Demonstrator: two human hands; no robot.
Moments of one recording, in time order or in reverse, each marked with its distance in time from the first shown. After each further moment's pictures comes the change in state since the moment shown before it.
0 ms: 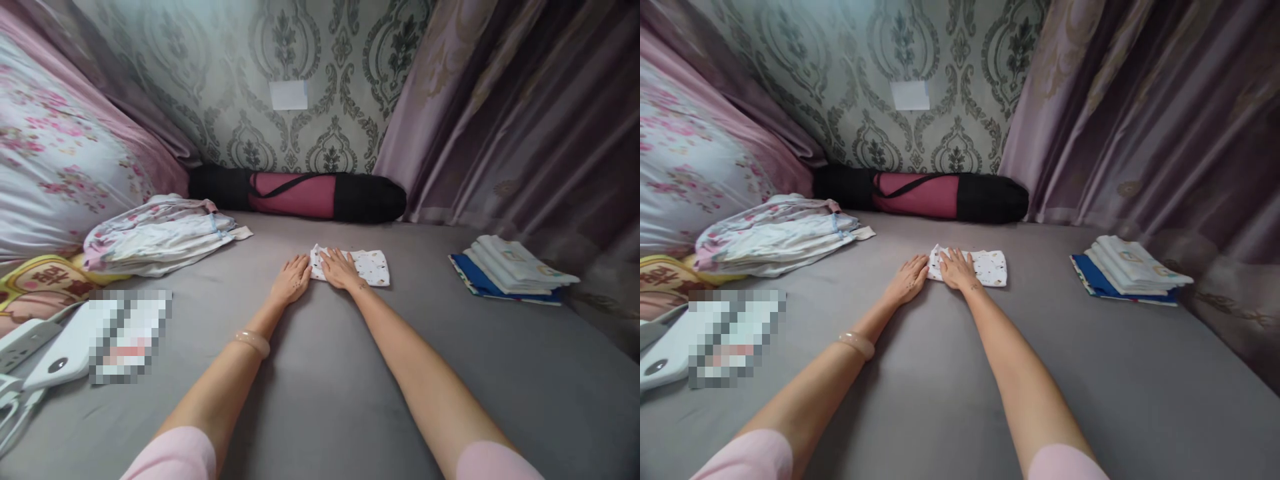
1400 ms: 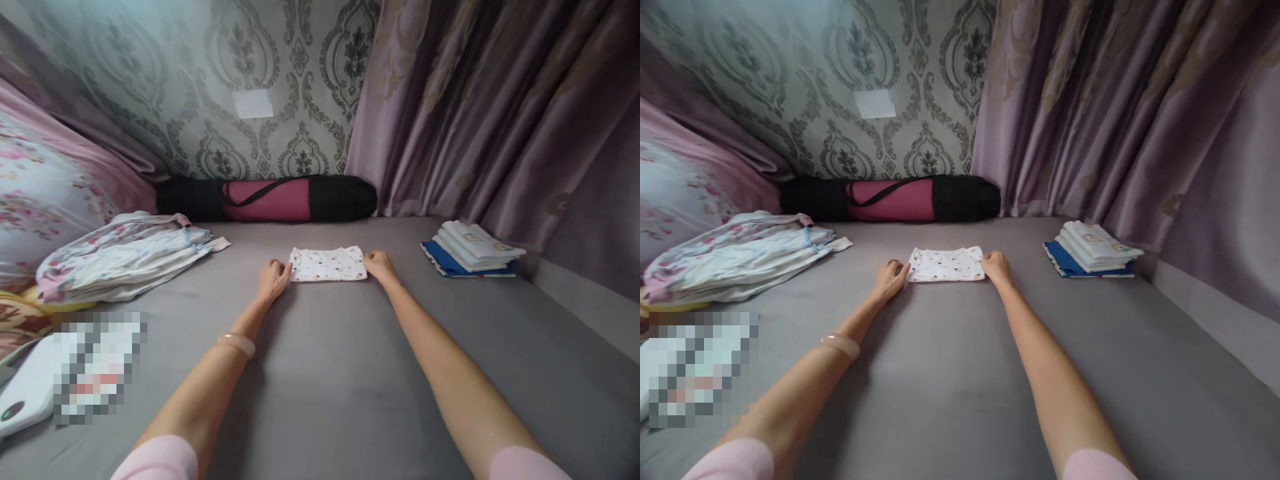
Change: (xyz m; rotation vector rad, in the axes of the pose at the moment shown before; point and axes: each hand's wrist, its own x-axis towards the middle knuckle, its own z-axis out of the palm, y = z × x) left_hand 0.026 -0.003 0.007 -0.056 0.111 -0.224; right_hand -0.057 0.111 -0.042 0.312 0.263 0.755
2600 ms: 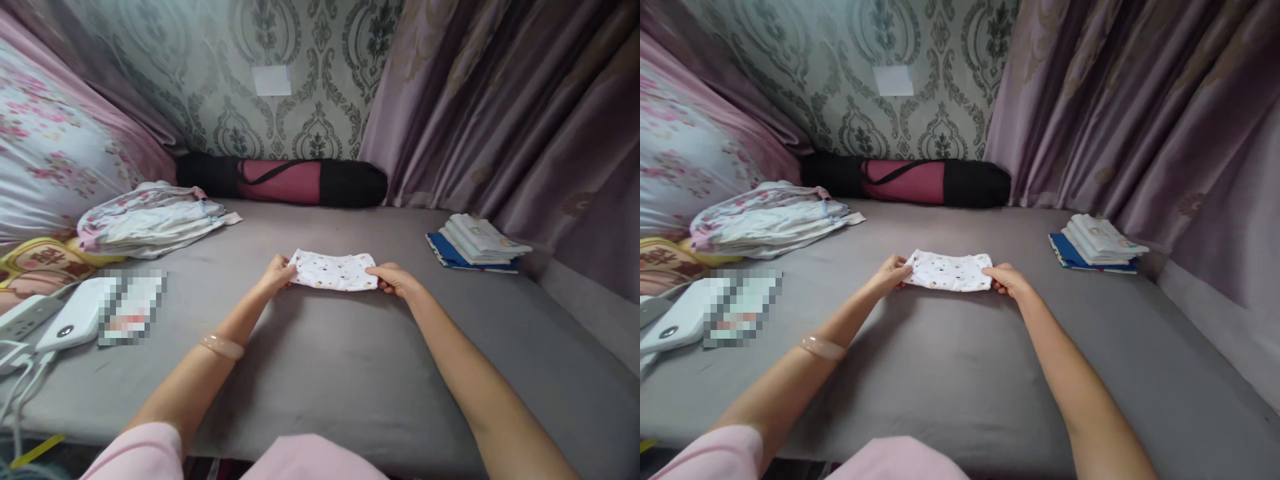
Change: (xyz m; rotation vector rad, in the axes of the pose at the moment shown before) left_hand -0.076 0.033 -0.037 -0.417 -0.285 -0.419; right_hand -0.080 0.034 -0.028 0.547 -0.498 0.177
